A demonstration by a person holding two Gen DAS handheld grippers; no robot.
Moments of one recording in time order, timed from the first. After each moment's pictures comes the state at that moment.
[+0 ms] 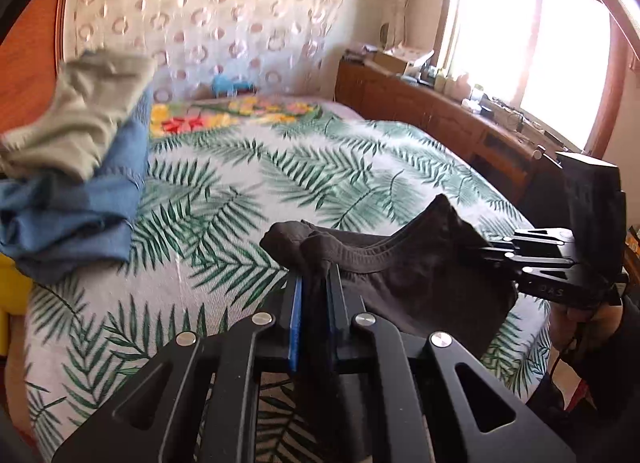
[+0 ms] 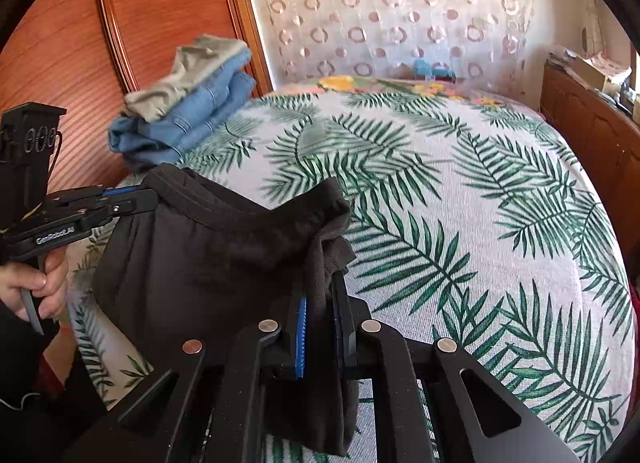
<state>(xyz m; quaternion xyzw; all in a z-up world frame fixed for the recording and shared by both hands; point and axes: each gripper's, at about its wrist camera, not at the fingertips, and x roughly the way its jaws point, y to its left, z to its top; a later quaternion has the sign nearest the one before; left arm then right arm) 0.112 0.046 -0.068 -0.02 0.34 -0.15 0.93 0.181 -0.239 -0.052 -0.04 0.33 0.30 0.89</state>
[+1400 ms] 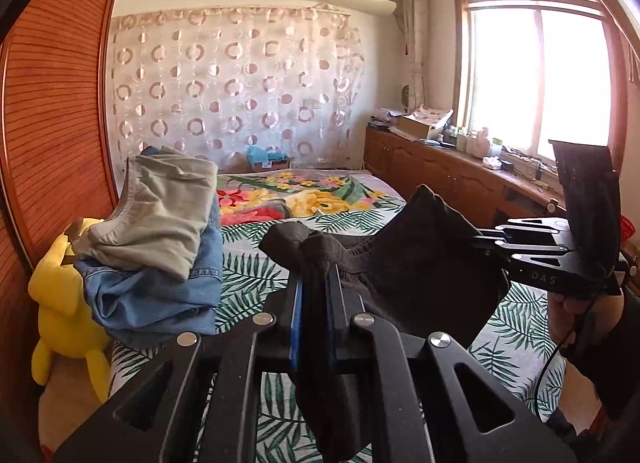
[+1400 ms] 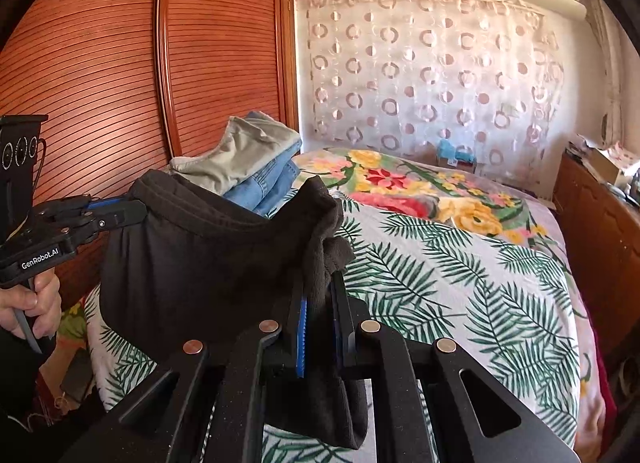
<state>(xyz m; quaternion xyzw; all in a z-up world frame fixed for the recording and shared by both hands) 0.087 0.084 -0.001 -0.01 0.22 -0.09 0.97 0.180 -0.207 0.031 -0.09 0.22 0.34 0.91</state>
